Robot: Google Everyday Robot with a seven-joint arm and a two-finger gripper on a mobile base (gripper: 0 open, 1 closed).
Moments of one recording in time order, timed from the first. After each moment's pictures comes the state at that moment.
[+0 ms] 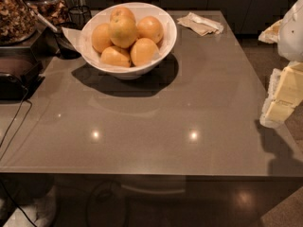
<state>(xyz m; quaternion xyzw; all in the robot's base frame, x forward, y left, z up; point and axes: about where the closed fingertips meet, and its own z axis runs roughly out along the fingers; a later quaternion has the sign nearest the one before) 0.439 -0.215 0.981 -0.60 0.78 -0.04 0.17</state>
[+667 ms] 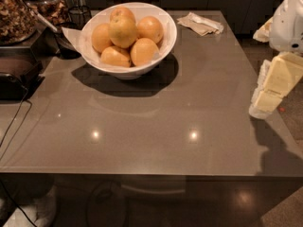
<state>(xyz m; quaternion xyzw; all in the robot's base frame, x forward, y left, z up) 0.449 -0.209 0.982 -0.58 0.80 -0.01 0.16</state>
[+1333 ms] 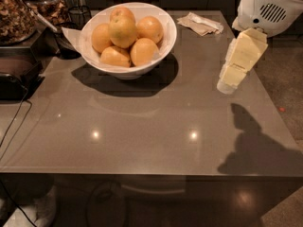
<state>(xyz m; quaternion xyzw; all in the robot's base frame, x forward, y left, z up) 0.492 -0.166 0.992 -0.56 0.82 0.02 0.16</state>
